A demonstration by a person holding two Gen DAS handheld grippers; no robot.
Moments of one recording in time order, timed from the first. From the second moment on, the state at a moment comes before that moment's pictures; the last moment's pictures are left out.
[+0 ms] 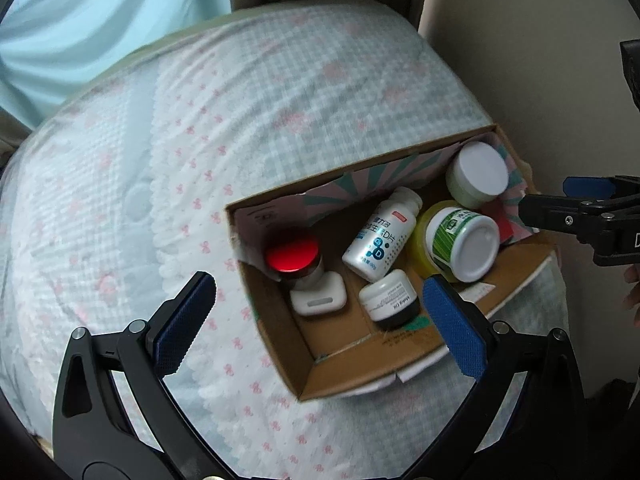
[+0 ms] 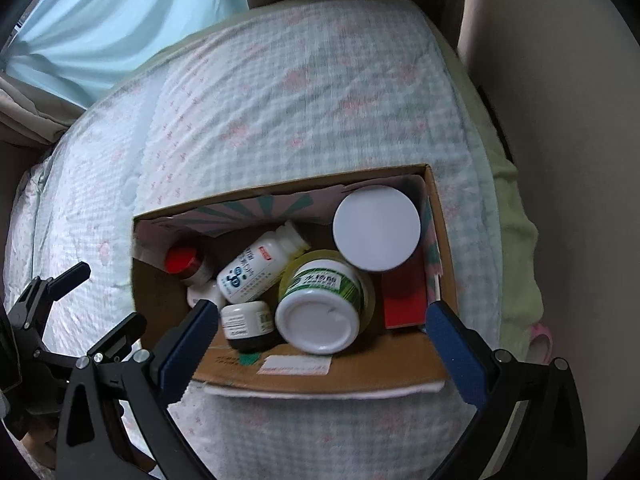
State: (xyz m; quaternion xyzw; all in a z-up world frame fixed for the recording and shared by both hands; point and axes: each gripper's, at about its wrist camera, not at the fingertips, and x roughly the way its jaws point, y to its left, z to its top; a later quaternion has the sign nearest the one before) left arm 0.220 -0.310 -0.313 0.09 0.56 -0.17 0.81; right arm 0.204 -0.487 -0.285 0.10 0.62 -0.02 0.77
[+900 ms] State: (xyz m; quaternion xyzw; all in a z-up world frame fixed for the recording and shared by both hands) left arm 0.051 -0.081 -0.009 0.03 0.31 -0.07 0.95; right arm 0.049 -0.264 -0.014 -0.01 0.38 -0.01 0.93
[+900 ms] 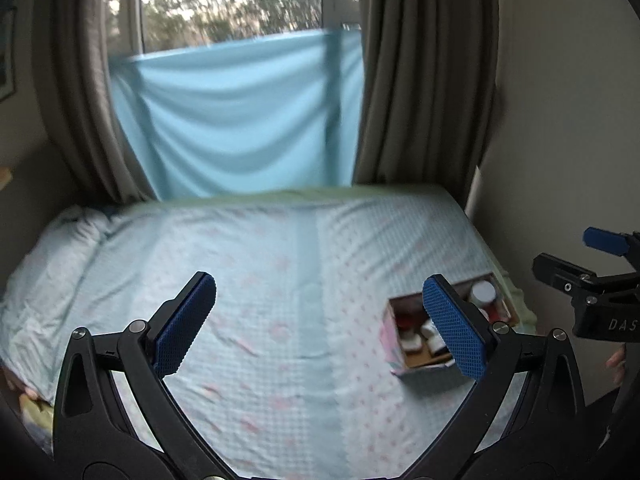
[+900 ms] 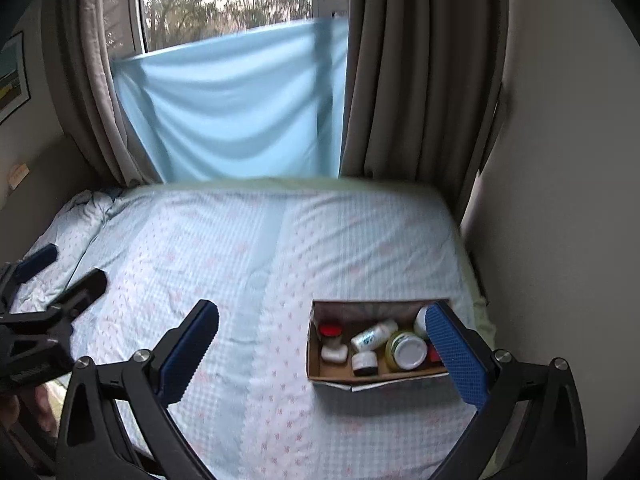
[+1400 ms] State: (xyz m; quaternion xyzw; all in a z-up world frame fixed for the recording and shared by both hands) left arm 0.006 -0.040 0.010 0.00 0.25 -0.06 0.97; right arm 0.009 -0.249 0.010 0.00 0.30 -0.03 0.95
